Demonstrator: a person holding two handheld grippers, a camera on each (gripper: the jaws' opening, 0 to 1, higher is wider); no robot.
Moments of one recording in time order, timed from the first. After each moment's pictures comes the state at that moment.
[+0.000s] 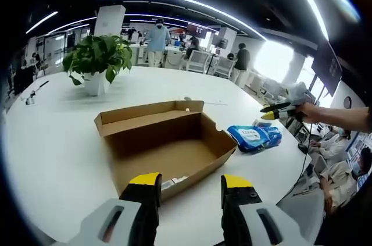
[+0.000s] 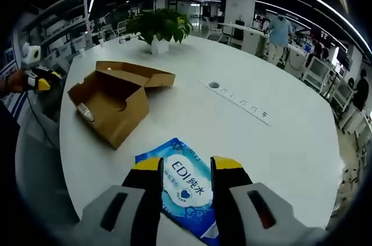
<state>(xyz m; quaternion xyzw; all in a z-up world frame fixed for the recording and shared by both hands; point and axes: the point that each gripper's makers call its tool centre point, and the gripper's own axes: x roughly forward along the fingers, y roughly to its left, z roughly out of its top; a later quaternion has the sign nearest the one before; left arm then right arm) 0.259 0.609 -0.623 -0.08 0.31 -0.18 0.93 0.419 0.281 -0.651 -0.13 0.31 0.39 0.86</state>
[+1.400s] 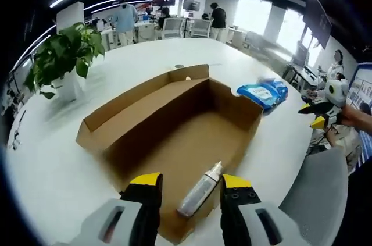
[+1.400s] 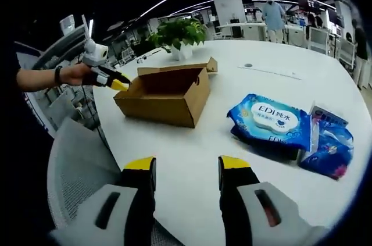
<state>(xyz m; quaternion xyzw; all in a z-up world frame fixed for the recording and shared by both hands) 0.320 0.635 -0.688 0.06 0.42 -0.28 0.86 0.244 0.327 -0.678 0.01 0.33 0.40 0.86</state>
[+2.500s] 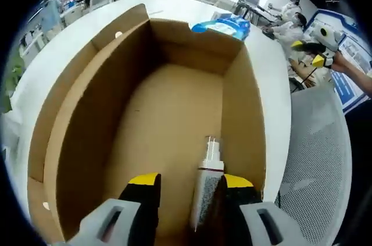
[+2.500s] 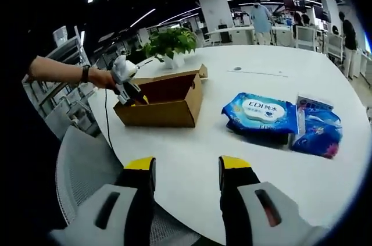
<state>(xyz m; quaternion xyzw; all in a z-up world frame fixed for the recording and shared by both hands) 0.308 0.592 -0.757 0.18 0.52 -0.45 0.70 0.227 0.305 -0.666 0.04 0.31 0.36 0.88</state>
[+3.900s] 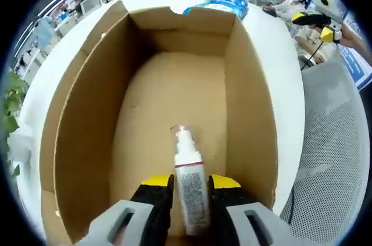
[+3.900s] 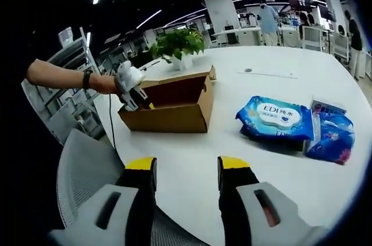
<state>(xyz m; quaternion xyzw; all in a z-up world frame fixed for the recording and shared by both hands) 0.309 0.601 -0.781 0.27 0.51 -0.41 0.70 0.229 0.335 -0.671 0.04 0.31 0.38 0.87</state>
